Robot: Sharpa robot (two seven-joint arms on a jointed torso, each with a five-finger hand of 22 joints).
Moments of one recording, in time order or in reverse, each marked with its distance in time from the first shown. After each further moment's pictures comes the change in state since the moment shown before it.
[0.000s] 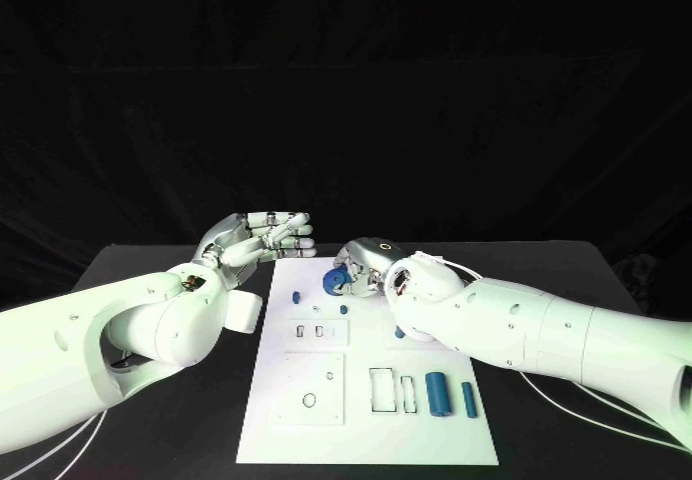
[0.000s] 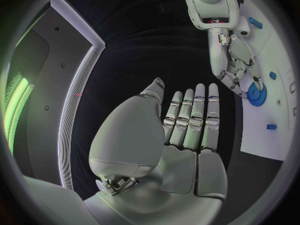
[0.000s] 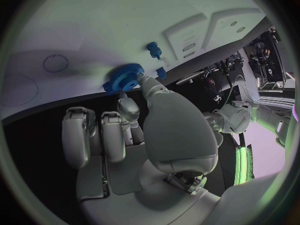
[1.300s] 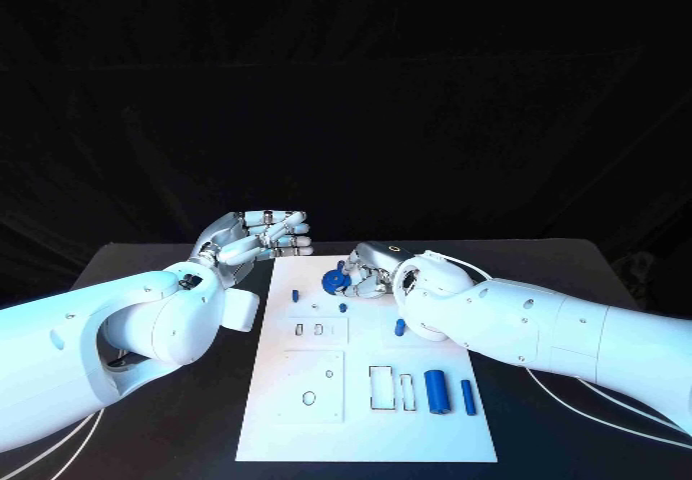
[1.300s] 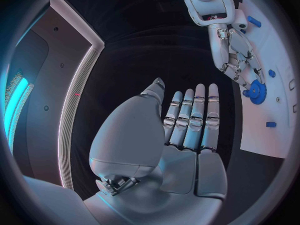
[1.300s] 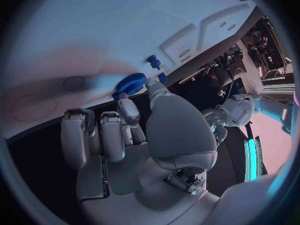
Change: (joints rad) left arm 0.000 -0.005 0.000 -0.002 0.000 0.000 -0.005; left_hand 0.003 0.003 0.000 0.000 0.000 0.000 0.000 0.000 0.000 0.000 0.000 0.000 0.000 -0.003 0.004 -0.005 0.001 0.000 -0.004 0.004 0.000 -0.001; right arm 0.002 -0.052 0.000 0.044 0.091 0.063 -0.019; right_hand -0.077 0.050 -0.109 0.084 0.078 0.064 -0.013 -0.003 -0.005 0.029 -0.007 0.047 0.051 -0.001 0.002 0.000 0.001 0.000 0.005 0.009 0.004 0.001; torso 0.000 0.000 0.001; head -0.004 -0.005
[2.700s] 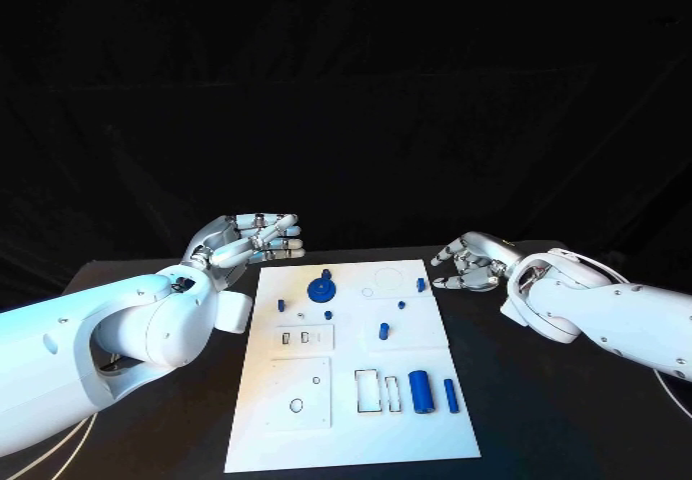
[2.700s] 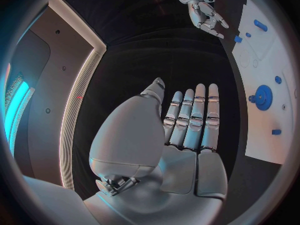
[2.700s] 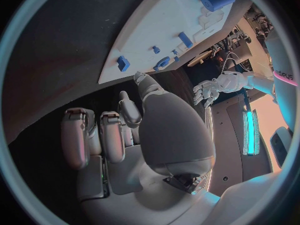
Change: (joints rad) left arm -0.001 0.013 -0.002 -0.027 0.000 0.003 -0.003; left_hand 0.000 0.000 0.000 0.000 0.000 0.000 0.000 0.000 0.000 -0.004 0.004 -0.004 0.000 0.000 0.000 0.000 0.001 0.000 0.000 0.000 0.000 -0.001; right arm 0.013 -0.454 0.006 0.160 0.199 -0.022 0.243; right_hand 0.161 -0.021 0.021 -0.104 -0.004 0.028 0.004 -0.017 -0.013 0.025 0.000 0.019 0.021 0.004 -0.004 0.006 0.000 0.000 0.000 0.000 0.004 0.000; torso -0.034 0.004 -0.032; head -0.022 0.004
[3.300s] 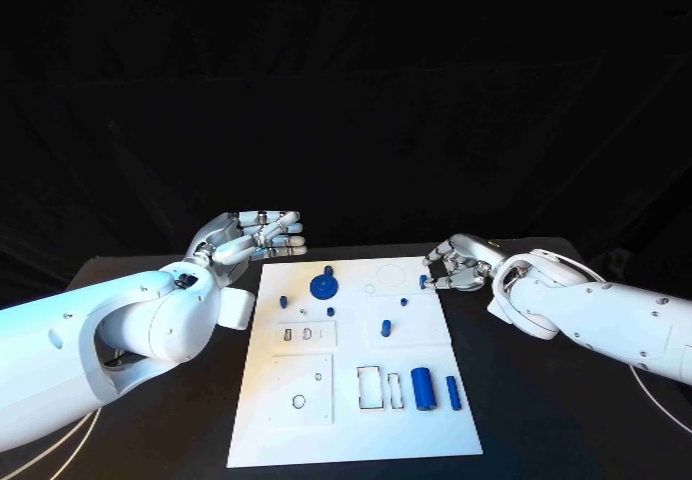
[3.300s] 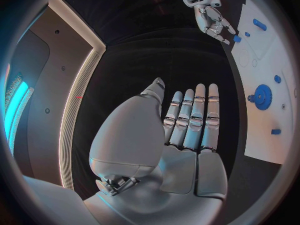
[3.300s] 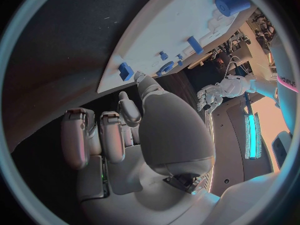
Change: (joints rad) left arm -0.001 0.006 0.000 -0.007 0.000 0.004 0.000; left_hand 0.000 0.000 0.000 0.000 0.000 0.000 0.000 0.000 0.000 0.000 0.000 0.000 0.000 0.000 0.000 0.000 0.000 0.000 0.000 0.000 0.000 0.000; right arm -0.024 0.093 0.000 -0.106 -0.010 0.003 0.018; right_hand 0.000 0.000 -0.003 -0.003 0.000 -0.009 0.001 -0.008 -0.002 -0.007 0.000 -0.010 -0.009 0.000 0.000 0.000 0.000 0.000 0.000 0.000 -0.004 0.000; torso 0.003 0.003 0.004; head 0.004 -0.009
